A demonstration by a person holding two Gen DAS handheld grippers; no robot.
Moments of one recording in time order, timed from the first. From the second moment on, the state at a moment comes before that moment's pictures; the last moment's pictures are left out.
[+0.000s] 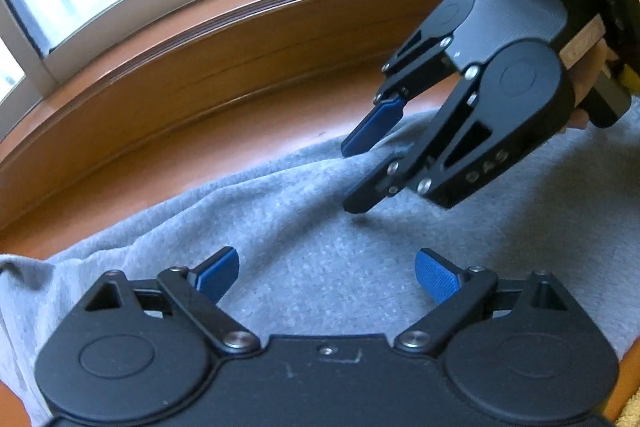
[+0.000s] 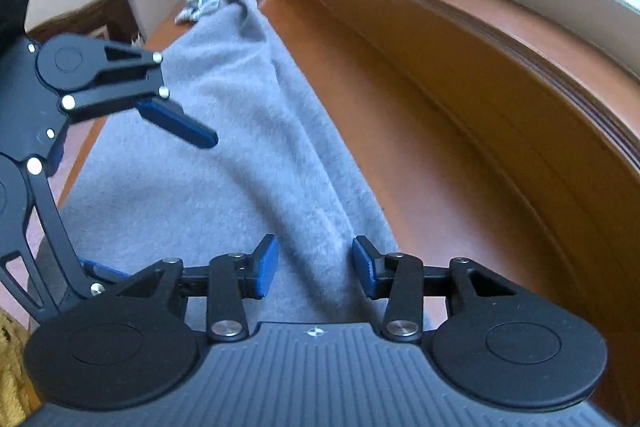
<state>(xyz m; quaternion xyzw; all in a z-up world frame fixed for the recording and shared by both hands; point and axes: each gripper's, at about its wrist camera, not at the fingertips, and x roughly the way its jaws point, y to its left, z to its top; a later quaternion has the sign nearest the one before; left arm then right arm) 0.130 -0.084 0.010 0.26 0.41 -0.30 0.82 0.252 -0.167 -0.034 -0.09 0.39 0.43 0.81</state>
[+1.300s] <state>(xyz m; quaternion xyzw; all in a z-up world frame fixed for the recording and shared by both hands) 0.099 -0.156 -0.009 0.26 0.39 -0.40 0.79 0.218 -0.199 -0.009 -0.03 0.30 0.27 0.92</state>
